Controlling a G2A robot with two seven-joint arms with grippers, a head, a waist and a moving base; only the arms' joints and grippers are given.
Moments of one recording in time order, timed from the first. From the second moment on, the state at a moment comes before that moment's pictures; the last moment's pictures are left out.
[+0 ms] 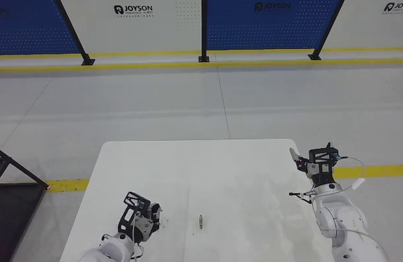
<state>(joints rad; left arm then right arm) 2.18 -1.14 -1.53 -2.13 1.15 -0.22 -0.33 -1.73 -1.15 1.59 -1.80 -1.33 0.00 0.00</state>
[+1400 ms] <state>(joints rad) 2.27 -1.12 -1.73 -2.06 0.96 -0.64 0.11 -1.70 -1.25 0.84 -1.53 -1.52 -0.10 0.01</state>
